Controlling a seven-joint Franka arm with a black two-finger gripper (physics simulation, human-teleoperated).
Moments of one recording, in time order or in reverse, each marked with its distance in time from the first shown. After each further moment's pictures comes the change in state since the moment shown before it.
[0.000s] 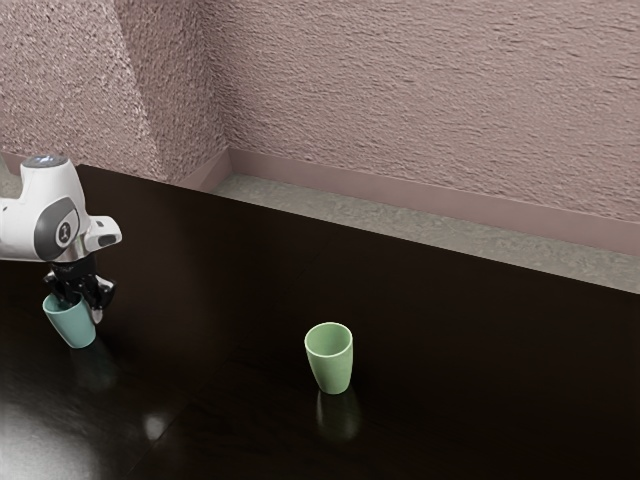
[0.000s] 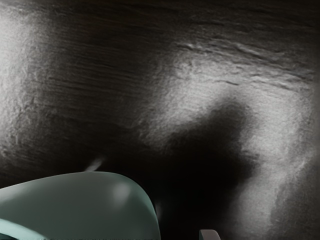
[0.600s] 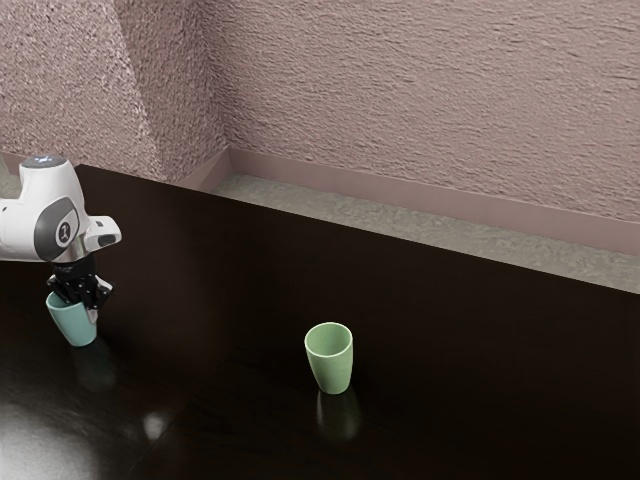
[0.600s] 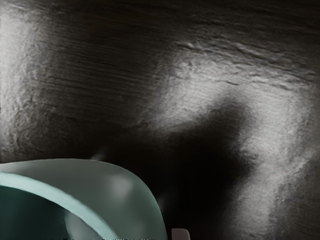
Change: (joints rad) arm 0.000 0.000 0.002 0.000 -0.003 -0.002 -0.002
